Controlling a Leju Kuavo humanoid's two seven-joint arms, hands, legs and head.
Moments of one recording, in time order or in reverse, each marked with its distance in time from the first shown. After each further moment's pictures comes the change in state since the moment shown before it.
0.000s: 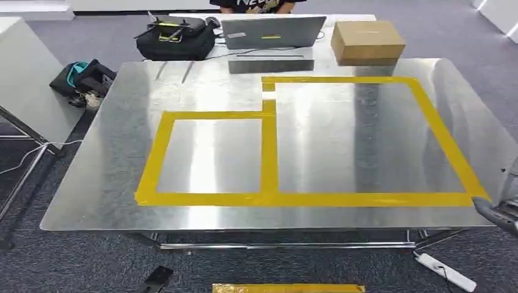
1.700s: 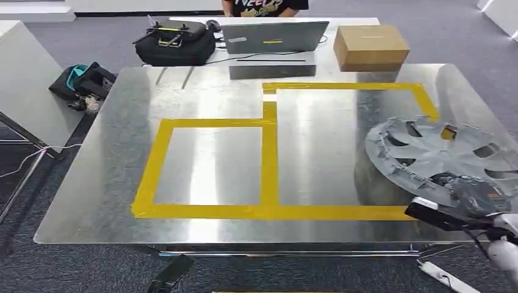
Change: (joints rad) left arm -0.067 -0.034 -0.033 -0.005 -0.145 -0.063 -0.093; right arm -0.386 -0.103 0.445 0.612 0.535 -0.024 0.017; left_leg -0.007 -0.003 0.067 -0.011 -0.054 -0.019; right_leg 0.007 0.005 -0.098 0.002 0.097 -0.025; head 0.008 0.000
